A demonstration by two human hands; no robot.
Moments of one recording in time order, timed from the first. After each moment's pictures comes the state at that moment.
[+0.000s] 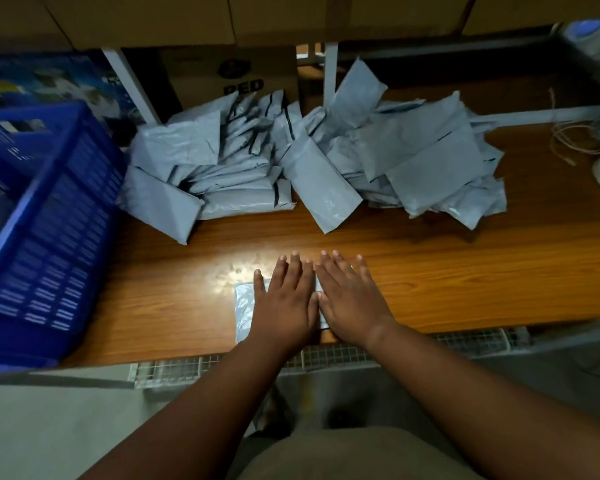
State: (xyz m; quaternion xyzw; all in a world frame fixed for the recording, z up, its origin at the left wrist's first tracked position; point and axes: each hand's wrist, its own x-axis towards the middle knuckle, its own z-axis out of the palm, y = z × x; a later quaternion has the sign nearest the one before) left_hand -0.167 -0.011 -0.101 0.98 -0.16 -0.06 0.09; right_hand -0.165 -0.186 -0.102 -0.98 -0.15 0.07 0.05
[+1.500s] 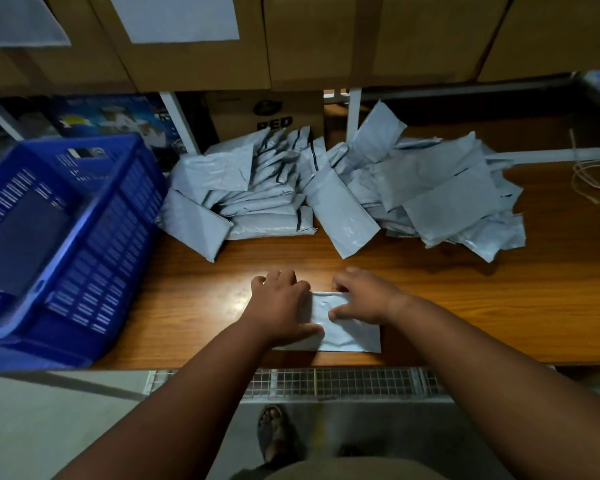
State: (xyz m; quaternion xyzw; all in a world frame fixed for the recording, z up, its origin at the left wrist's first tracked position) left_hand -0.132 0.034 -0.051 0.98 -0.20 -0.07 0.02; right_hand -0.104 -0.197 -0.050 -0.94 -0.16 0.21 0.20
